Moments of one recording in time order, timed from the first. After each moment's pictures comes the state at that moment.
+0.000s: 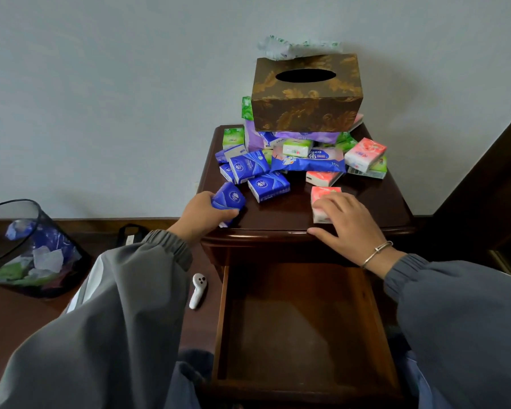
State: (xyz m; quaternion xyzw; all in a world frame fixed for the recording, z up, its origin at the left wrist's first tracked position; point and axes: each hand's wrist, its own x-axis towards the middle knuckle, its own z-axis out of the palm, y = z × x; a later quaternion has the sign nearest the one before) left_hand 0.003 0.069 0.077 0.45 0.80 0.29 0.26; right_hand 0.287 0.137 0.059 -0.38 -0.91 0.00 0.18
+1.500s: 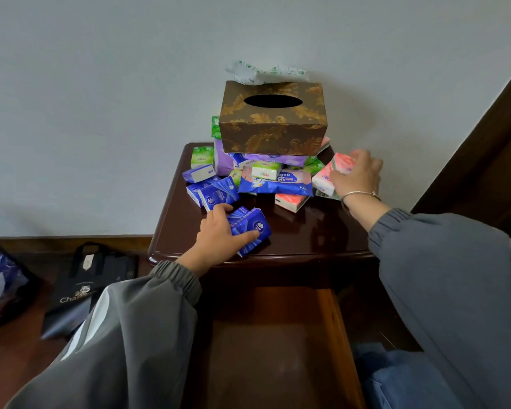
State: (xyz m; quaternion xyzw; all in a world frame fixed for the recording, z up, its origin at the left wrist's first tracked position) left_hand 0.076 0.100 0.070 0.52 0.76 0.28 0.25; right_hand 0.295 0.245 0.121 -0.67 -0.61 0.19 0.37
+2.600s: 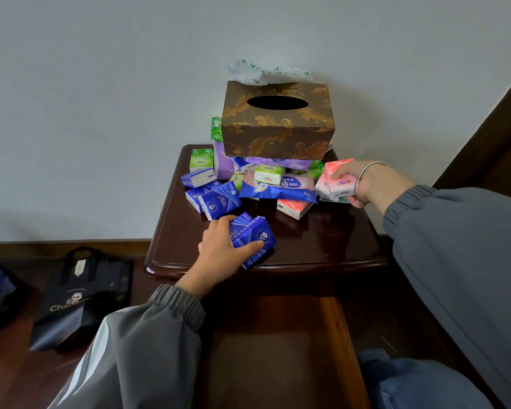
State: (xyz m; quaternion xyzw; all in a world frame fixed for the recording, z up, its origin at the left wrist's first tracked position) left_hand 0.077 0.098 0.062 0.51 0.75 0.31 0.27; right_hand 0.290 0.278 0.153 -0.71 -0.41 0.54 0.20
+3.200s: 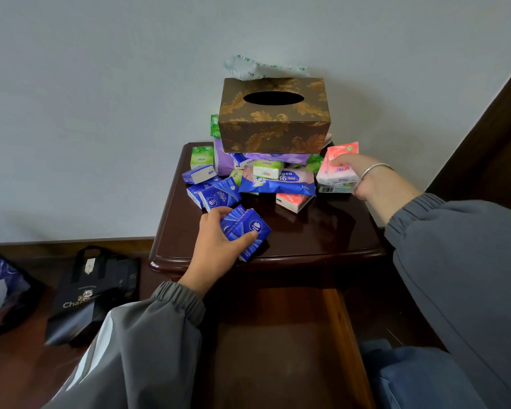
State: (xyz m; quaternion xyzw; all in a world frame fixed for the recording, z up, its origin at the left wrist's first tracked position) left_hand 0.078 0.086 0.064 0.49 0.71 0.44 0.25; right_hand 0.291 0.260 0.147 -0.62 -0.39 0.59 0.33
